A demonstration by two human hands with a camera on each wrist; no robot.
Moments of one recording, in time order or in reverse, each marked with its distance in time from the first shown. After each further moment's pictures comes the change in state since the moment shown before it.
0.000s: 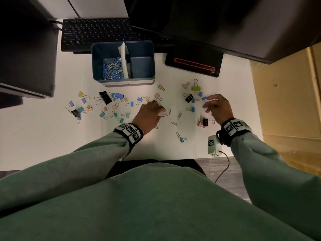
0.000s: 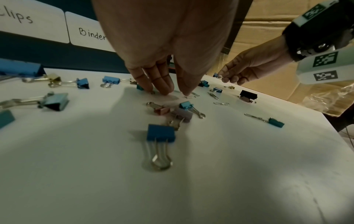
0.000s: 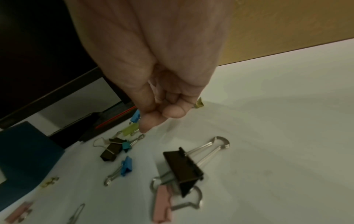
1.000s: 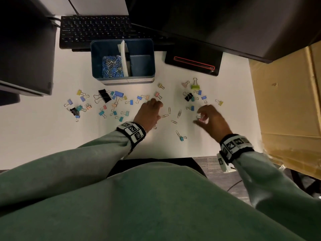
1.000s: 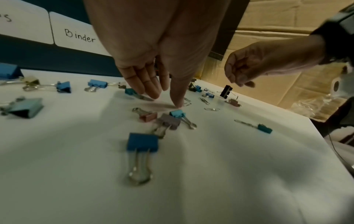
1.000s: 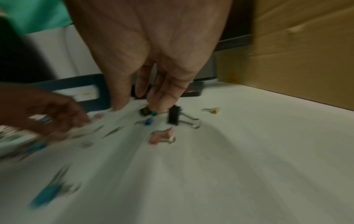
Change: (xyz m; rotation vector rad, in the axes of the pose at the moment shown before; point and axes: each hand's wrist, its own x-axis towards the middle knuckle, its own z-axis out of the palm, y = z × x) left_hand 0.003 0.008 -0.002 -0.055 -0.020 -0.105; right_hand -0.058 0.008 0.008 -0.406 -0.138 -0.410
